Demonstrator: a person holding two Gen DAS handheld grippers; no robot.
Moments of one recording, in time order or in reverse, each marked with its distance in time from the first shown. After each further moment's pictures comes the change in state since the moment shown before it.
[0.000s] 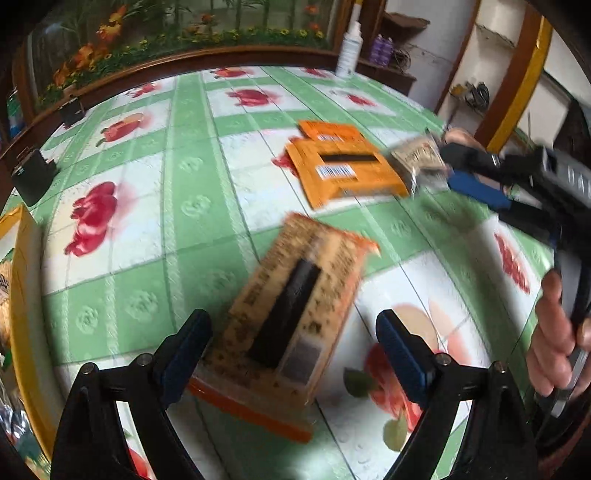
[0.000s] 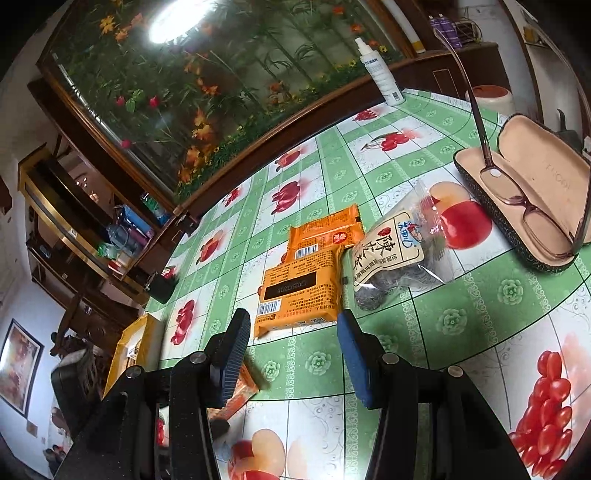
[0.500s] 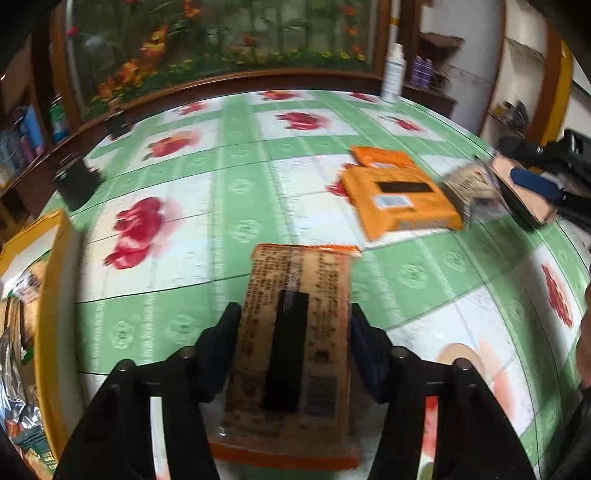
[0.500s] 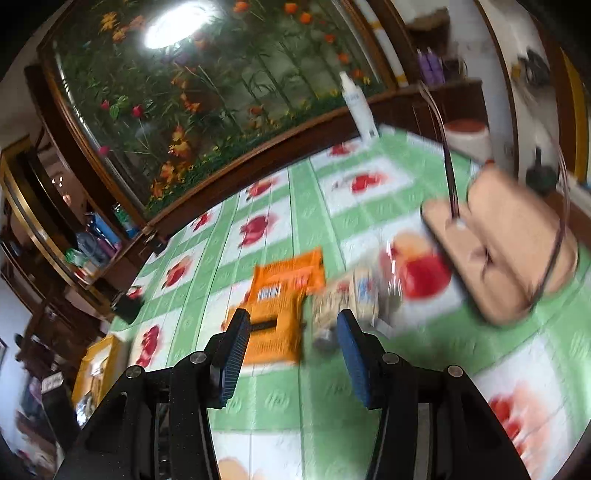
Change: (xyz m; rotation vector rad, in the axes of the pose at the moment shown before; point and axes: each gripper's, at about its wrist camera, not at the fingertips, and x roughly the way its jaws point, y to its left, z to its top) left arm 0.004 0.020 0.009 -0.090 -0.115 0.180; right arm -0.006 0.002 0.038 -0.077 -0.093 -0.155
